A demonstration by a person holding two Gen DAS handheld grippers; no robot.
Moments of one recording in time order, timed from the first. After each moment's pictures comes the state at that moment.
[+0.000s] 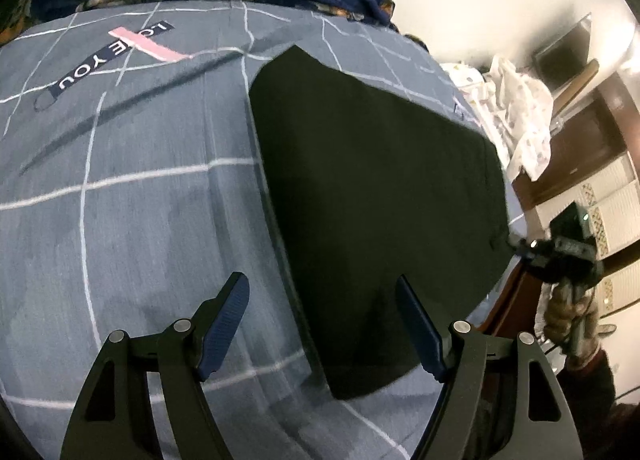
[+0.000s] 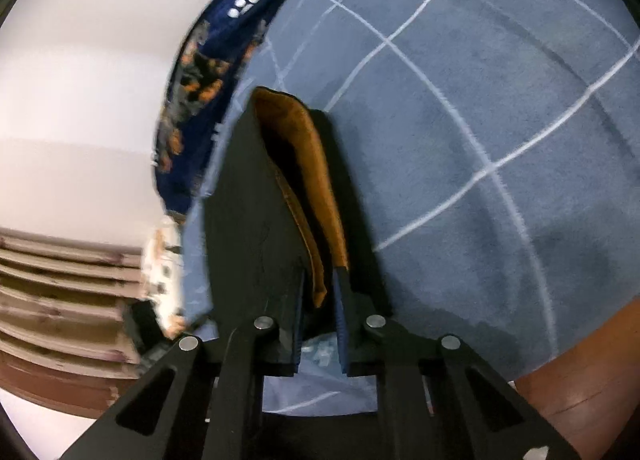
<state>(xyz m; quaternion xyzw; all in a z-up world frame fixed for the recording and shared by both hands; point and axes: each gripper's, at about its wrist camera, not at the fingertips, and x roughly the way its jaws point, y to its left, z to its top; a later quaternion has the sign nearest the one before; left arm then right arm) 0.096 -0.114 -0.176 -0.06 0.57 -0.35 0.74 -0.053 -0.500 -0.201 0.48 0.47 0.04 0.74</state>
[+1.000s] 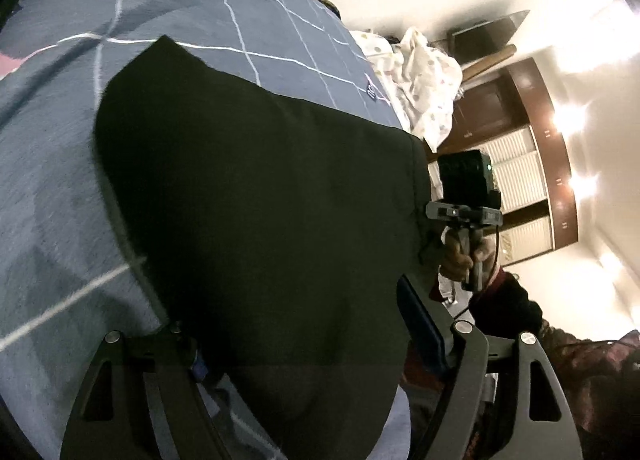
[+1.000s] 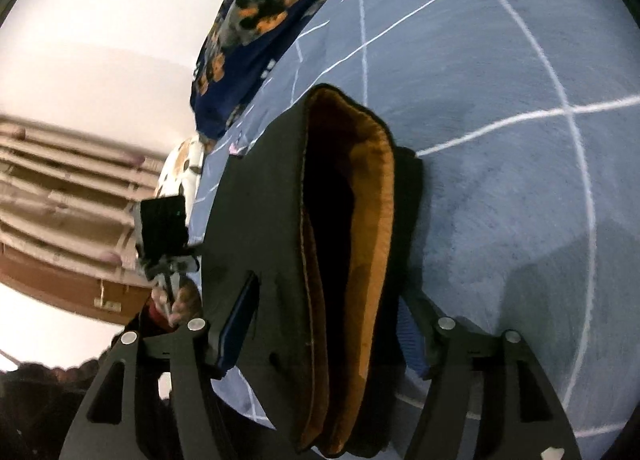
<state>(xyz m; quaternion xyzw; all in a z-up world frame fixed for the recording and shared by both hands) 0.168 -0.167 -0.204 -0.12 0.60 -0.53 0.59 0.042 -0.505 -0.217 0.38 0.52 0.23 0.73</state>
